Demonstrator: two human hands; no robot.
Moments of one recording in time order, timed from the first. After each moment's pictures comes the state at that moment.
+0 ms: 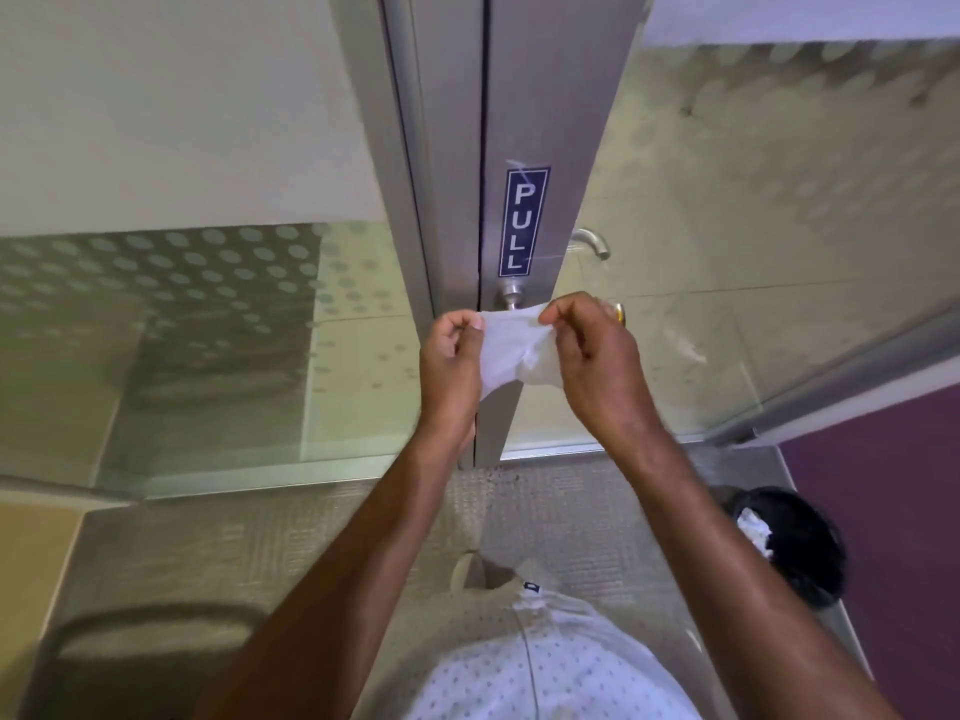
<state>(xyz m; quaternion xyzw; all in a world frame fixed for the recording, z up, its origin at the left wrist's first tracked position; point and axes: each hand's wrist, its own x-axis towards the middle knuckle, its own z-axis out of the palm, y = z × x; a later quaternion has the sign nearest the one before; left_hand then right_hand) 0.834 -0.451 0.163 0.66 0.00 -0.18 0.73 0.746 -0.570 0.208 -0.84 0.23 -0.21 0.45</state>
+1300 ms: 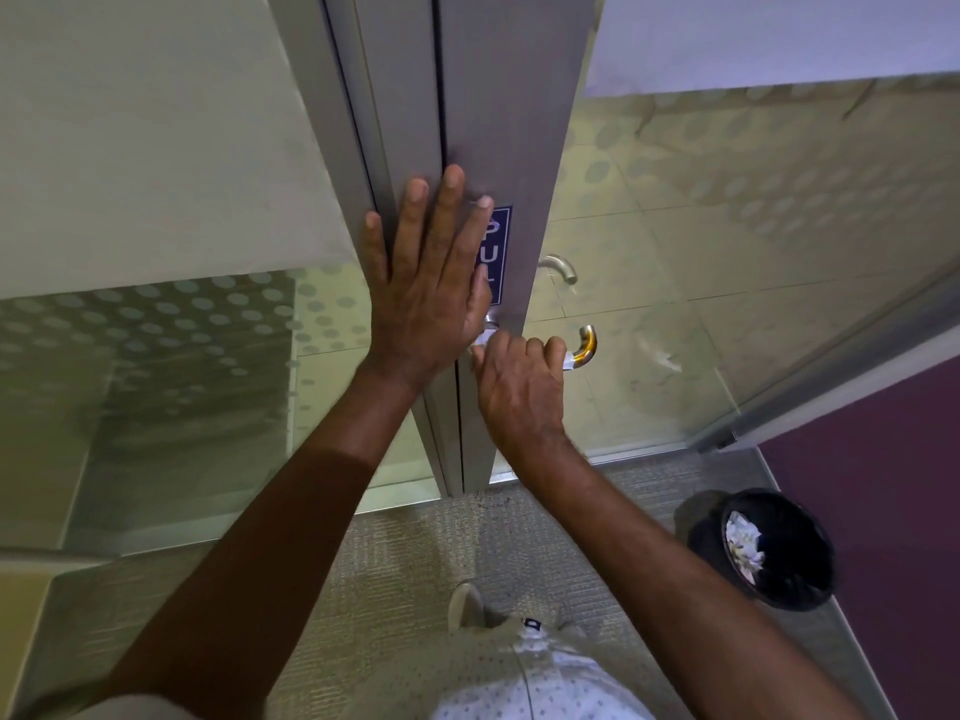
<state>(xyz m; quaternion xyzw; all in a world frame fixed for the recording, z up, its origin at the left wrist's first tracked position) 0.918 -0.469 0.218 0.79 -0.40 0.44 0.17 0.794 -0.534 0.174 -0.96 0.27 -0.09 0.01</state>
